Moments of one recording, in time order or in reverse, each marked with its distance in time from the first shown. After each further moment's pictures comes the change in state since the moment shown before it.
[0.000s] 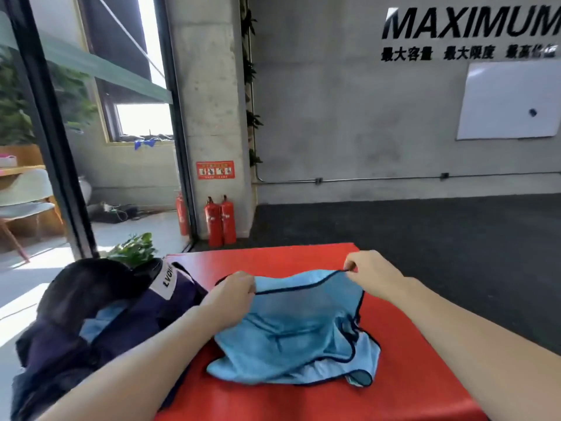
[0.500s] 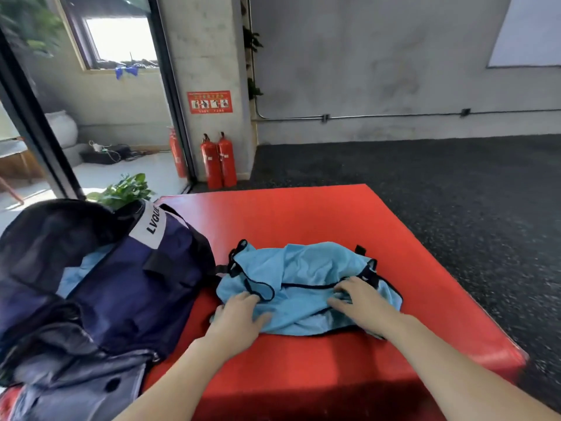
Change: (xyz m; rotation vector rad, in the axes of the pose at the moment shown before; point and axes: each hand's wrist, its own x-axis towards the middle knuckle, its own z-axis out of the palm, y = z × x) left_hand -0.061 -0.036 0.142 -0.101 -0.225 -0.223; right_hand -0.036 0.015 0.195 0.185 -0.263 0.031
